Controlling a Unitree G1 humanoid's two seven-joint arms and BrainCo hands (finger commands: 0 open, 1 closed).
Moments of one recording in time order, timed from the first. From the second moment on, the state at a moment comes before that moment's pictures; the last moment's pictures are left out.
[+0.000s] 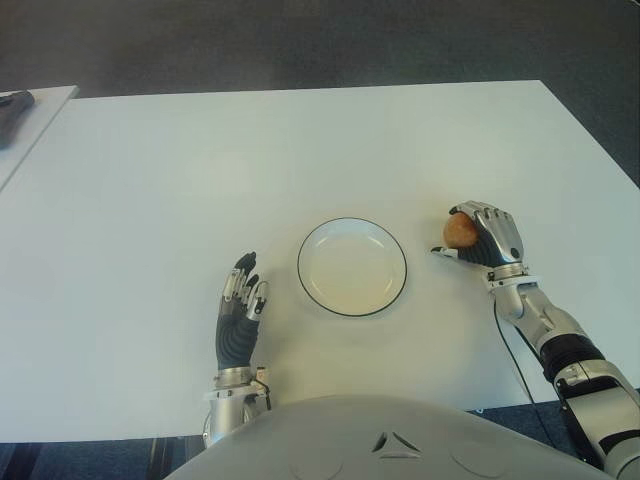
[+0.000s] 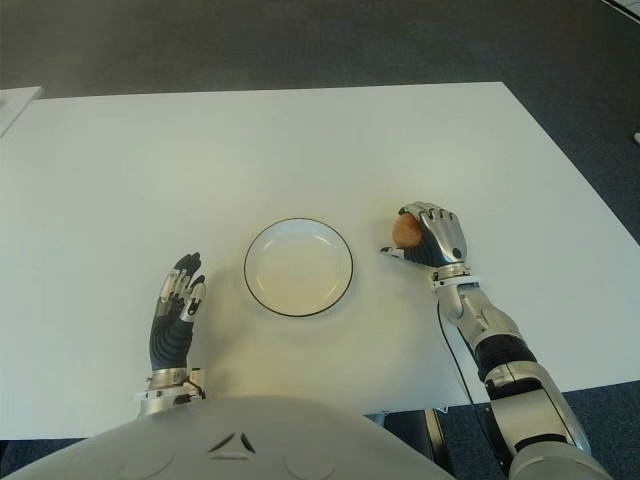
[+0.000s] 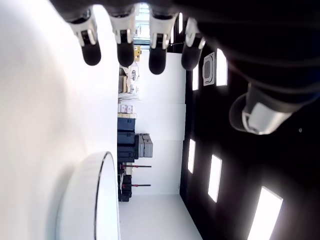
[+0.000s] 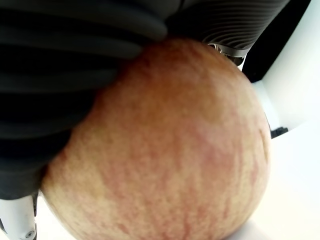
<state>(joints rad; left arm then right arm) 0.69 -0.06 -0.16 -0.04 0.03 -0.63 0.10 -0.21 -0.61 0.27 0.78 -0.79 -0.52 -0.73</state>
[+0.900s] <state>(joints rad) 0.69 -0.06 -0.15 -0.04 0.04 -0.63 0.10 -0.28 -0.61 0.32 0.87 -0.76 -0.57 -0.76</state>
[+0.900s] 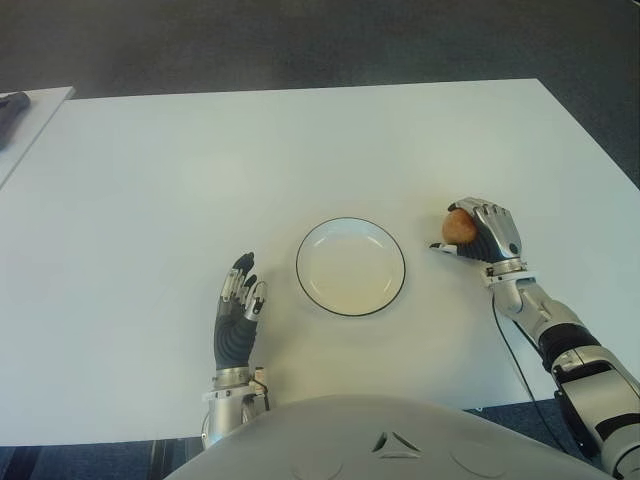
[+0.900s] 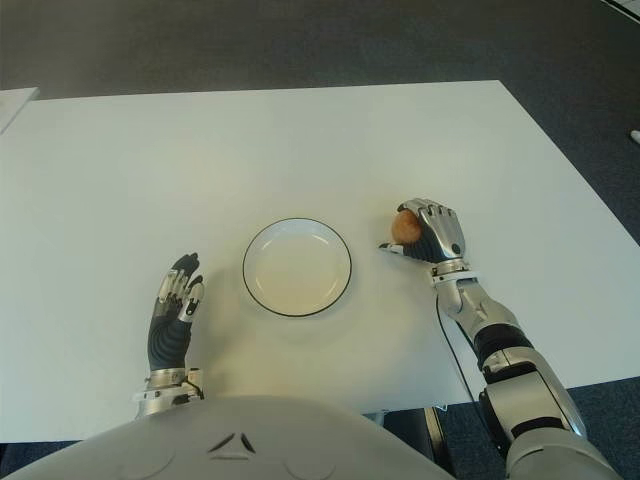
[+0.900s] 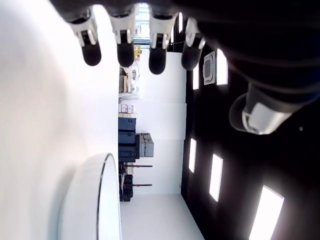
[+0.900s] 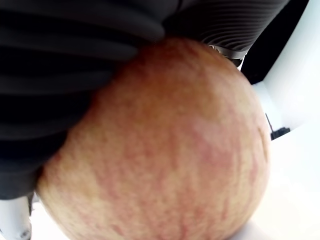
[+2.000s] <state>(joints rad) 0.69 -0.07 -0.15 -0.04 0.04 -0.61 0.10 -0.03 -0.52 0.27 0.03 -0.70 -0.65 -0.43</state>
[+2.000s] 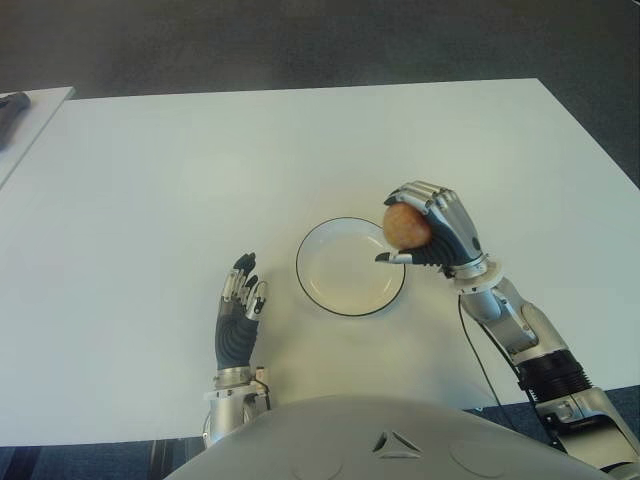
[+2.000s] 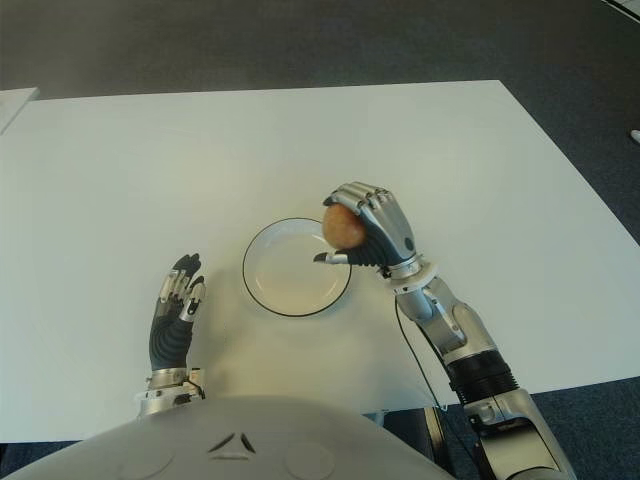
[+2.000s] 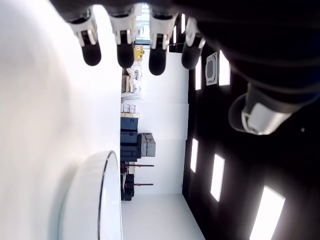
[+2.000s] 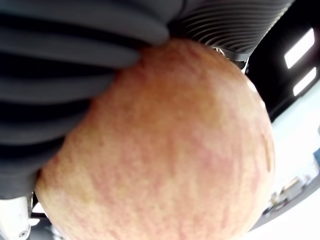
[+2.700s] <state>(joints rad) 0.70 -0.07 -0.18 -0.07 0.04 -0.60 0.10 -0.05 -0.49 0.38 0.07 -0.77 -0.80 -0.26</state>
